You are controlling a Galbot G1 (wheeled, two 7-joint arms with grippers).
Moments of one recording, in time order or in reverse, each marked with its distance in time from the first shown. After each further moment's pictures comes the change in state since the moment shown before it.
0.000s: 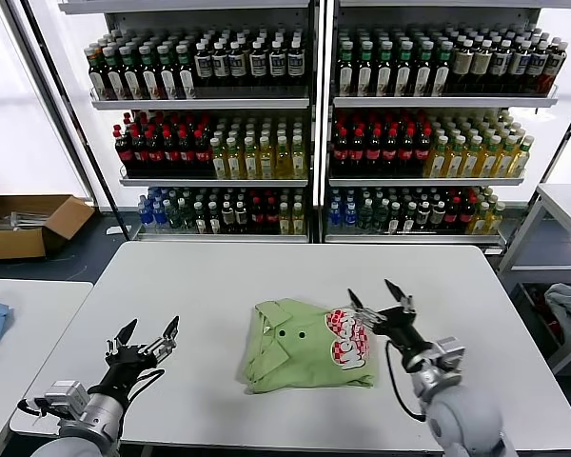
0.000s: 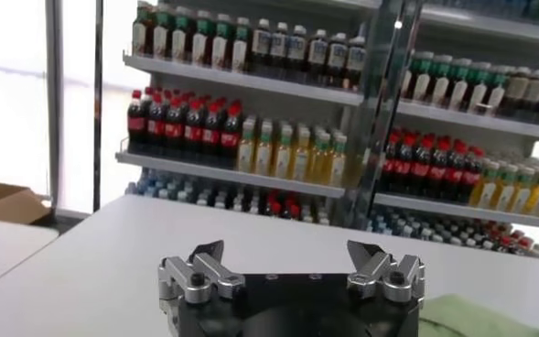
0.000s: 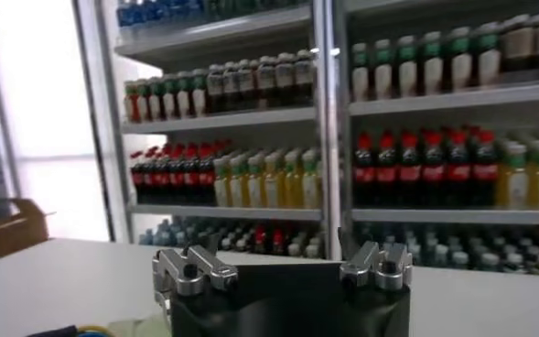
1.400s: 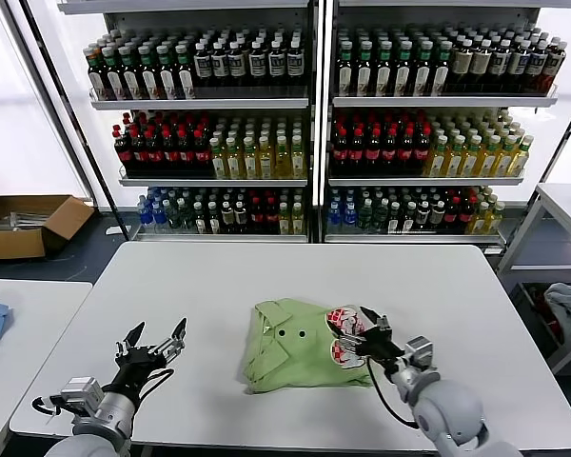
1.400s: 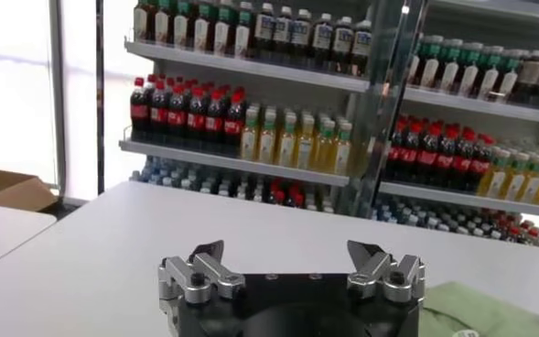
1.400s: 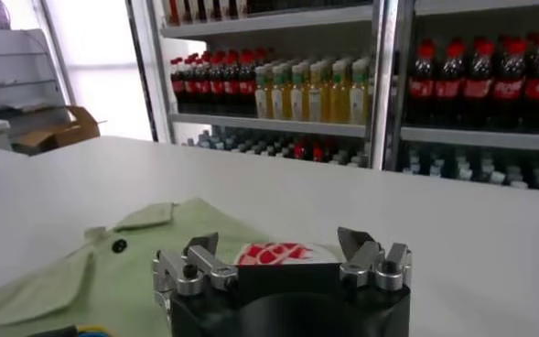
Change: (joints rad) left arm -0.013 -0.021 0.047 0.012 0.027 0.028 -0.063; right arm 0.138 -0.098 -0.227 -0.145 0.042 -0.141 -0.010
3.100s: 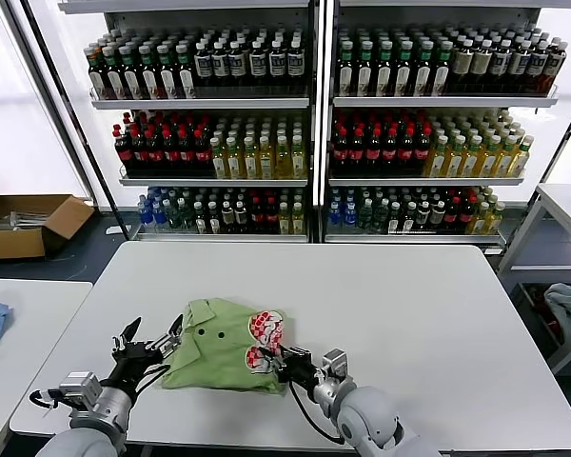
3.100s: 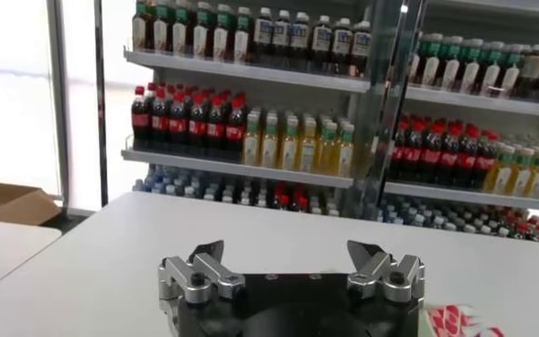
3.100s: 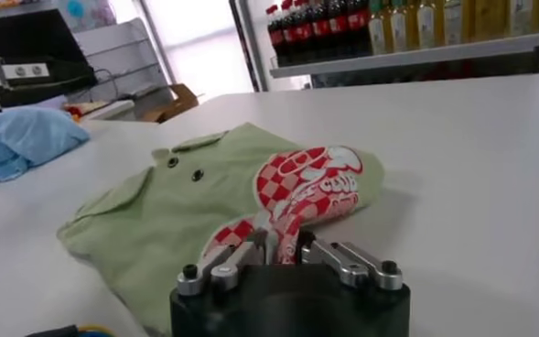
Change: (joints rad) left arm -0.029 0.037 -0.001 0.022 0.006 -0.007 -0.001; right arm 0.115 0.151 -0.272 -0.134 0.020 -0.054 -0.045
